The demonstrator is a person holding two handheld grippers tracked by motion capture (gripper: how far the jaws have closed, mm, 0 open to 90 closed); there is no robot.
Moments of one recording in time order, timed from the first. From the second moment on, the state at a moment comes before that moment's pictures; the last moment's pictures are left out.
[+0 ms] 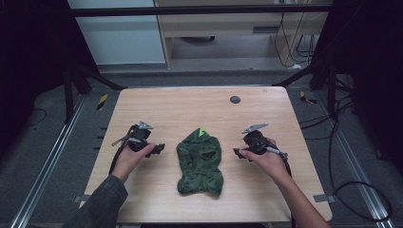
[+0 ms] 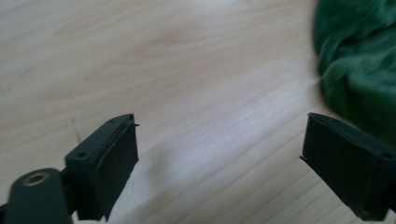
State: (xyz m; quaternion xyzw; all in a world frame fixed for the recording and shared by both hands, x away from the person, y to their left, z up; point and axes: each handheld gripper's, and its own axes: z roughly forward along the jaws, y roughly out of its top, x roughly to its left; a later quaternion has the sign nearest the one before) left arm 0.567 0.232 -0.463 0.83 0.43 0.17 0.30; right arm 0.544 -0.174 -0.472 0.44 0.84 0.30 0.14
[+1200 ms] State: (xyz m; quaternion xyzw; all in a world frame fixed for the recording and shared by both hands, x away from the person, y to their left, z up) left arm 0.581 0.181 -0.484 0.86 0.39 0.12 0.32; right arm 0.596 -0.093 -0.484 0.38 0.86 0.33 0.09
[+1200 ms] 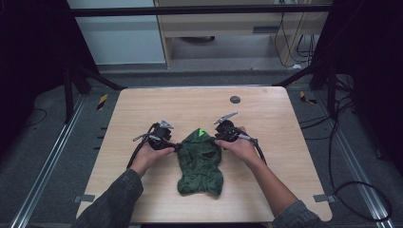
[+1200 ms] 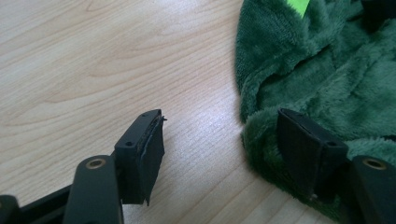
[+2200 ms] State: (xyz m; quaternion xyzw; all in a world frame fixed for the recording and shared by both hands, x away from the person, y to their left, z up) left arm 0.582 0.171 -0.475 0.87 0.36 0.08 0.33; right arm 0.593 -0.095 -0.475 0.35 0.87 0.33 0.09
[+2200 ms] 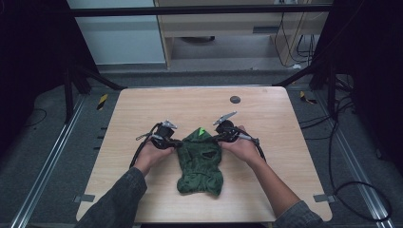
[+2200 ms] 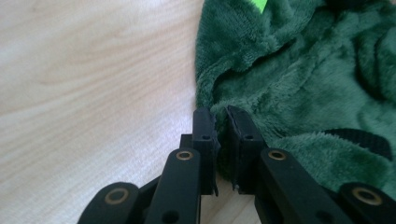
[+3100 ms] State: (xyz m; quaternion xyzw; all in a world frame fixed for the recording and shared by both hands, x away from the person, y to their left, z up) left arm 0.591 0.162 -0.434 0.87 0.35 0.13 0.33; right arm 0.606 -0.099 -0.426 0.34 0.87 0.34 0.13
